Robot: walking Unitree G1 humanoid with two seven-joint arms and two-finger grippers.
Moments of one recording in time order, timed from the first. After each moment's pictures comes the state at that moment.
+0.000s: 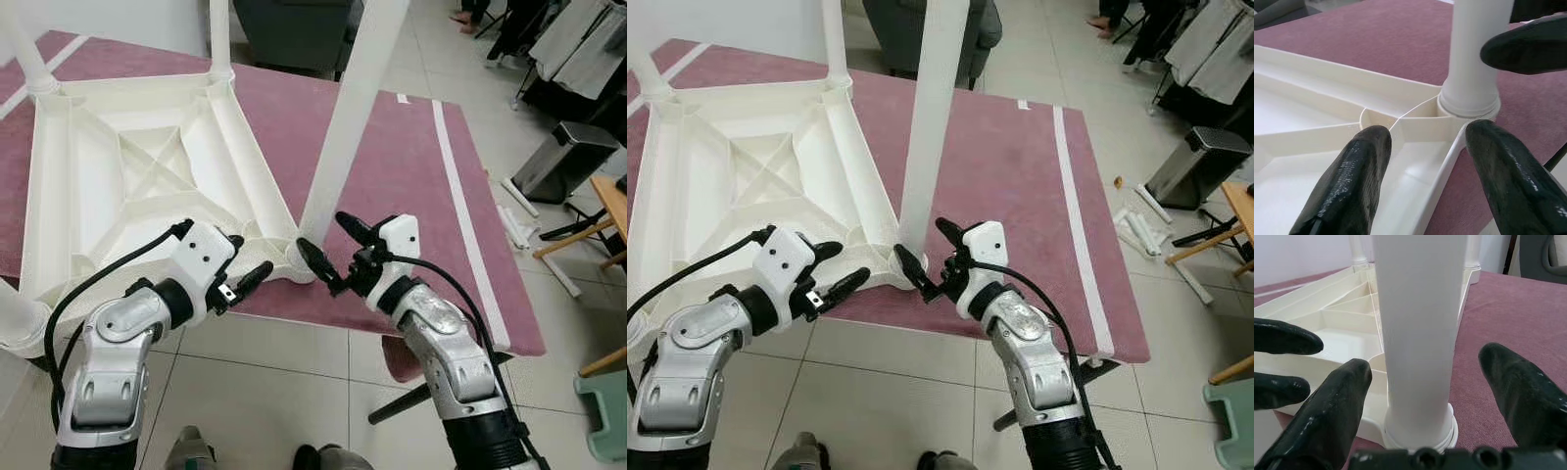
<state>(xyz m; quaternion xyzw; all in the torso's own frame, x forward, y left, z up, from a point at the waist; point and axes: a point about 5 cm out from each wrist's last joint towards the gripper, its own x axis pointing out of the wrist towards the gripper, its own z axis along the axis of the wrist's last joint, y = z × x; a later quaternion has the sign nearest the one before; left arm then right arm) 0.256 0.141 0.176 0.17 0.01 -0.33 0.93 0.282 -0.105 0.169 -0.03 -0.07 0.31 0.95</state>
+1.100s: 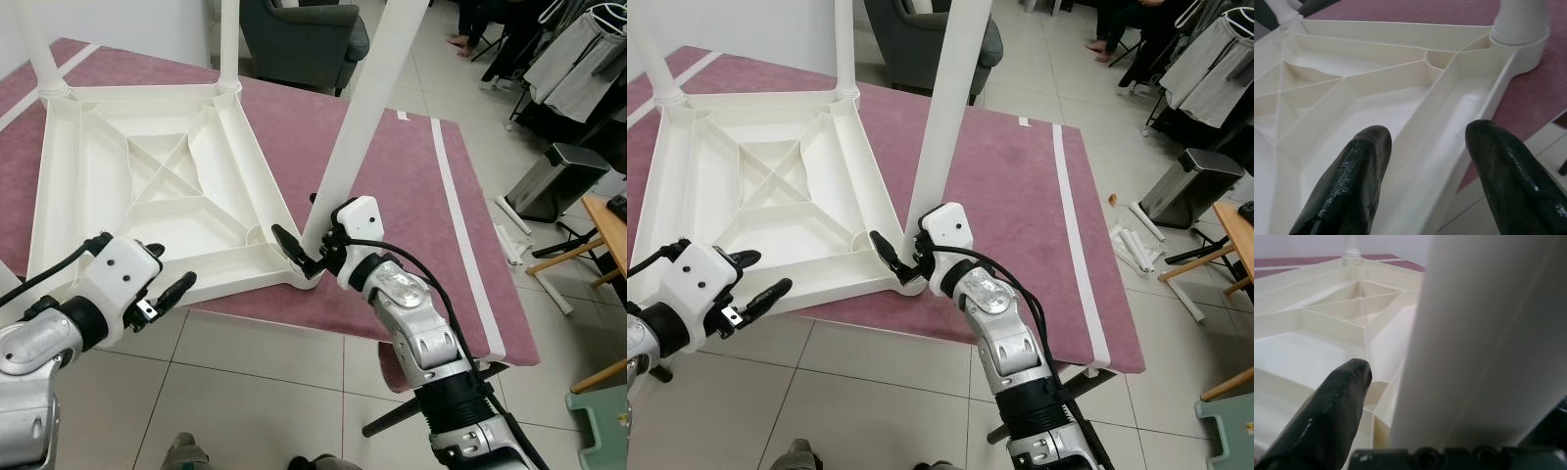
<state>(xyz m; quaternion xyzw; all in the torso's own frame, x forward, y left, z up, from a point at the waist) 0.221 0.195 0.181 0.26 0.05 -0.28 0.92 0.317 -0.073 0.173 -0.09 -0.08 0.28 0.95</state>
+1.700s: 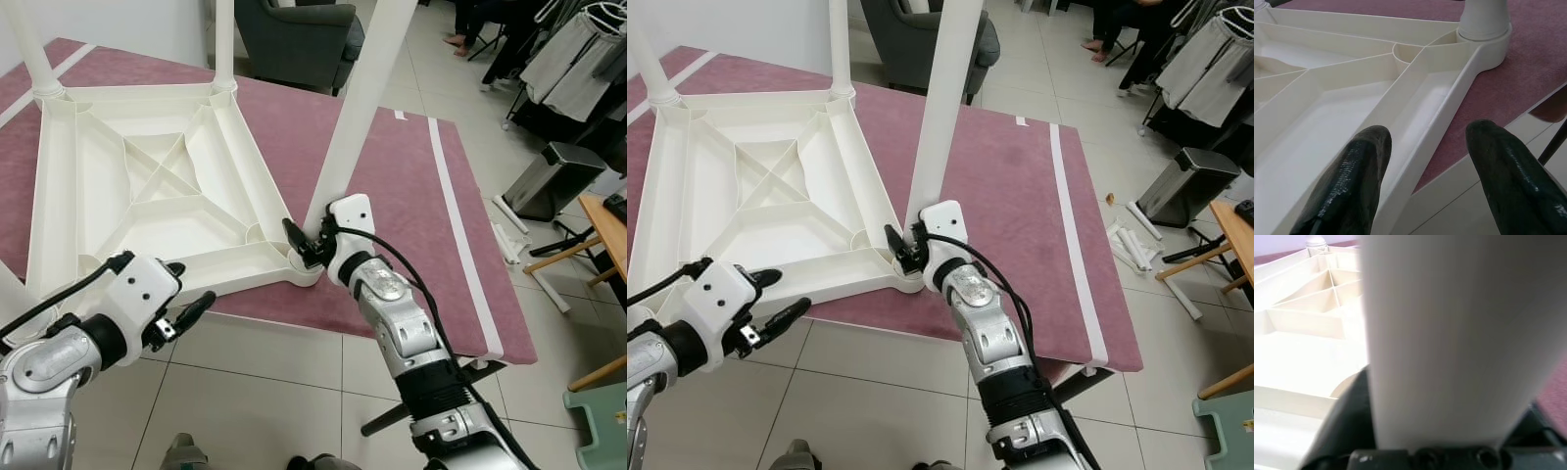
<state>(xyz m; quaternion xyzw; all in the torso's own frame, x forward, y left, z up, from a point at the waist) 0.213 0.186 0.173 0.24 0.06 -0.30 0.92 0.325 -0.066 0.161 -0.02 -0.03 0.24 0.97</state>
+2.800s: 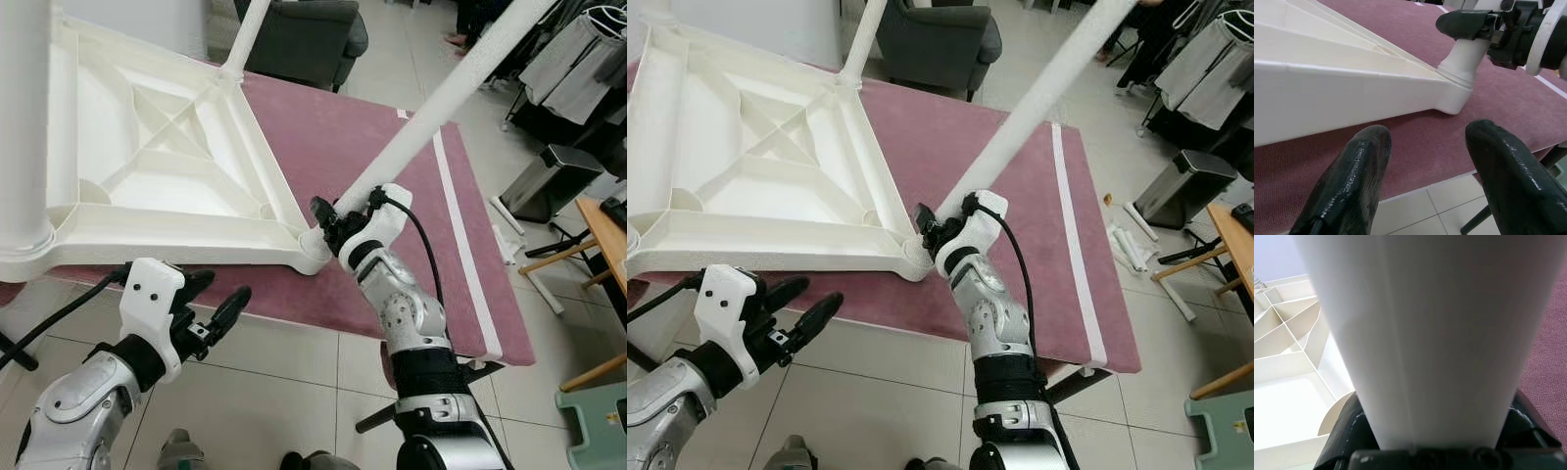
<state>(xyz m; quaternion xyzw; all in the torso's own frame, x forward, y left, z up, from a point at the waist) 0.194 0.148 0.178 0.02 0.05 -0.28 0.96 0.340 -0.088 0.165 0.27 0.06 0.14 0.95</state>
